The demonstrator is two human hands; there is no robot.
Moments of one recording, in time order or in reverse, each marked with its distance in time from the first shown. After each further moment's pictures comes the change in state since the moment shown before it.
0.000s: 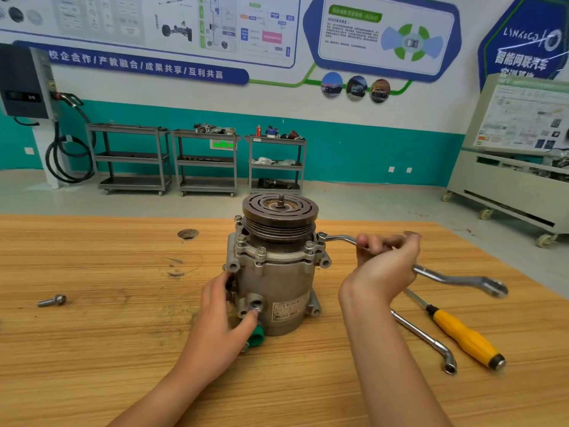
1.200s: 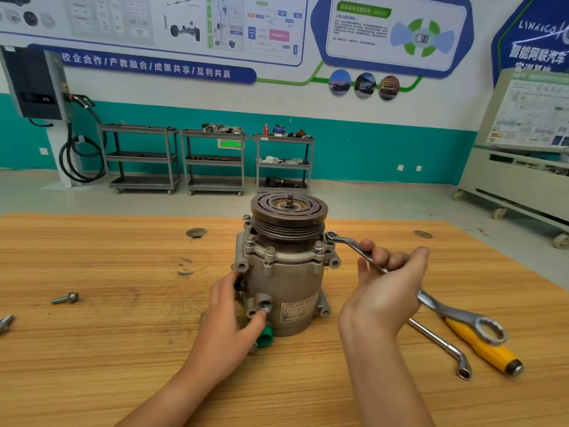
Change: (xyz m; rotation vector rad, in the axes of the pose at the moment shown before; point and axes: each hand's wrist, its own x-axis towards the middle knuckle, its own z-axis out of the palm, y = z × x) left_hand -0.001 0.000 -0.001 -0.001 -0.013 -0.007; right_hand -0.028 -0.001 -0.013 0.009 -0.036 0.043
